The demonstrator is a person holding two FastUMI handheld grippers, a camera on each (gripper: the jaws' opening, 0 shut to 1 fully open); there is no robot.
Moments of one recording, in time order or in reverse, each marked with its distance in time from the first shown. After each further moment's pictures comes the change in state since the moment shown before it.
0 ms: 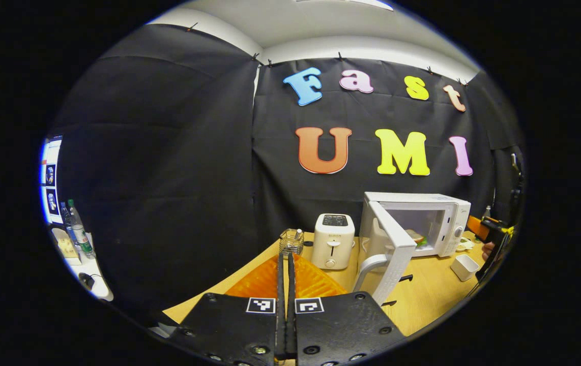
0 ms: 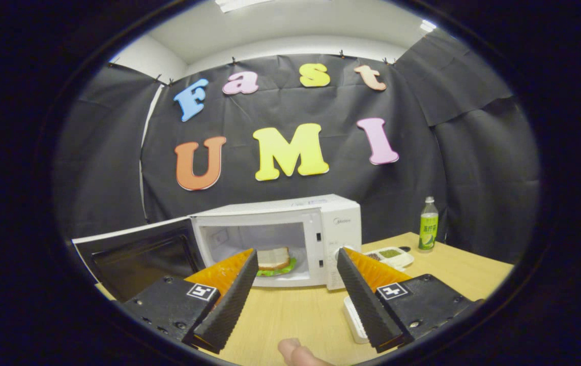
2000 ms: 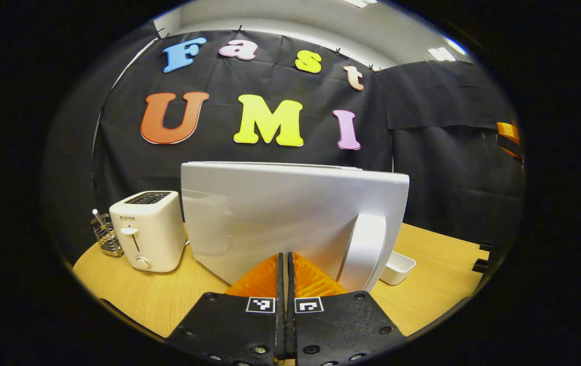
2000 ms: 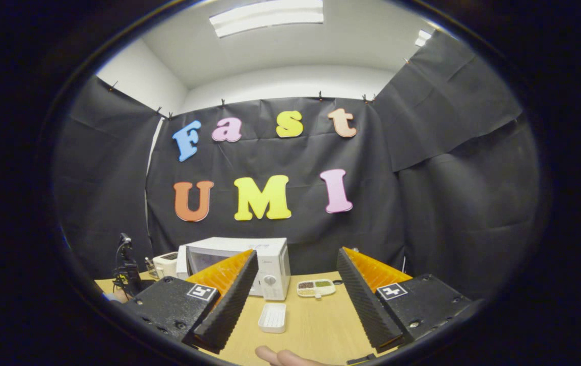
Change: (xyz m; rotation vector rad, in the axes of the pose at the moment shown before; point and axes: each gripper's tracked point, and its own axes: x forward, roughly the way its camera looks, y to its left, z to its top) left arm 0.083 -0.338 -0.085 0.051 0.055 -0.726; right arm -0.176 -0.175 0.124 -0.046 -0.148 -0.010
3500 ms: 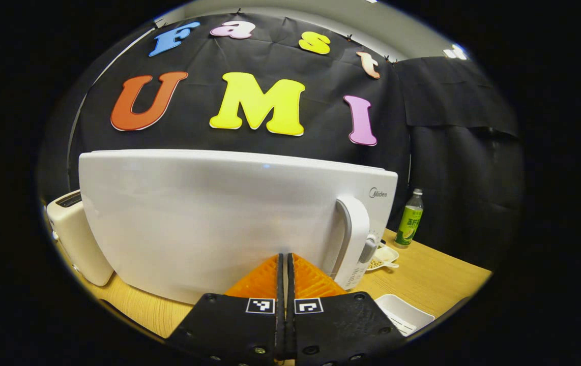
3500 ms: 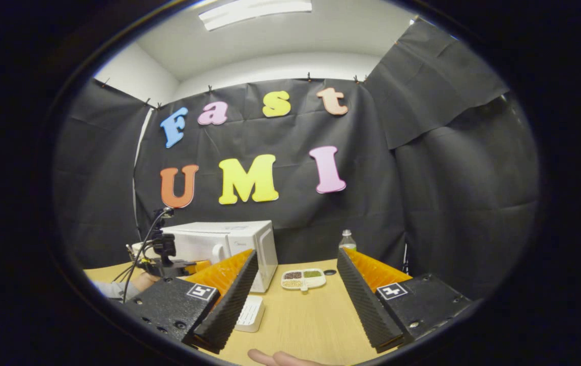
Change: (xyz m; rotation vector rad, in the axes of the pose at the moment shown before) left arm 0.214 -0.042 0.018 -0.087 0.028 0.067; right arm 0.075 -0.067 -0.087 0.035 0.057 -0.004
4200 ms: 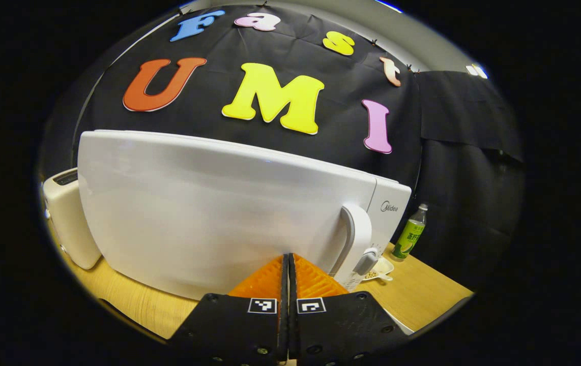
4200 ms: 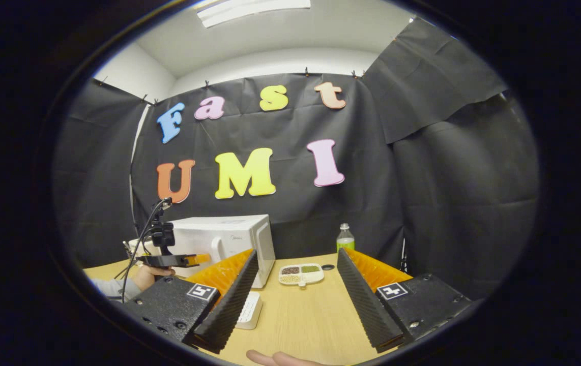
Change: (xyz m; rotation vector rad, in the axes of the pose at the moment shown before) left arm 0.003 0.004 0.000 -0.077 0.045 0.060; right arm -0.003 -0.001 -0.003 -0.014 0.029 -0.040
